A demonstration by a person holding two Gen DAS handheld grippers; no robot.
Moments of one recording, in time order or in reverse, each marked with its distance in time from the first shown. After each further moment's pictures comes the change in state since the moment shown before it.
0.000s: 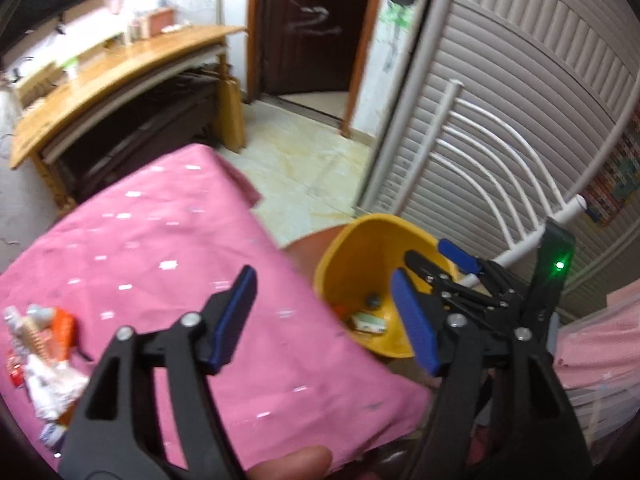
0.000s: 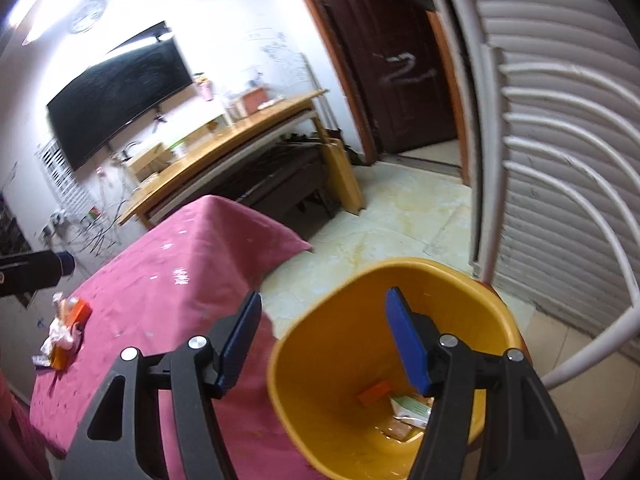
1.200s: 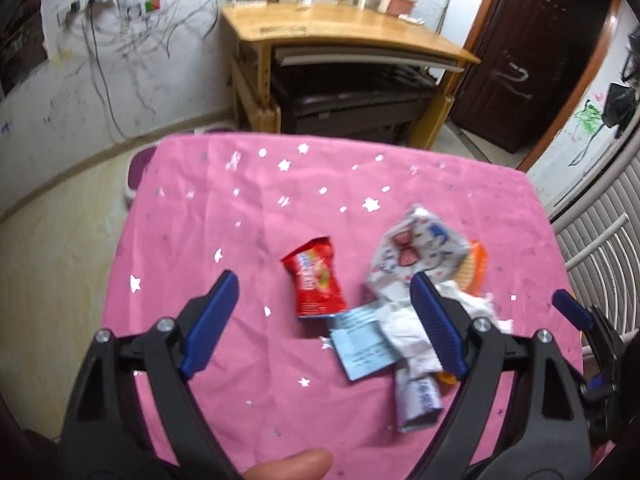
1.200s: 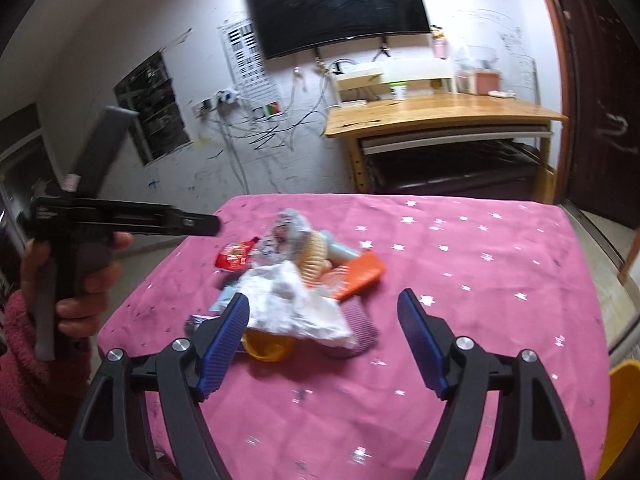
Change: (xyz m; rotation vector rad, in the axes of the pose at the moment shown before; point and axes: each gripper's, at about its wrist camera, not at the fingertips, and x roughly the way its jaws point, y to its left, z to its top) left arm -0.117 0.325 -0.122 -0.531 0.011 0.345; right arm 0.026 0.335 -0.036 -0.492 0.169 0.483
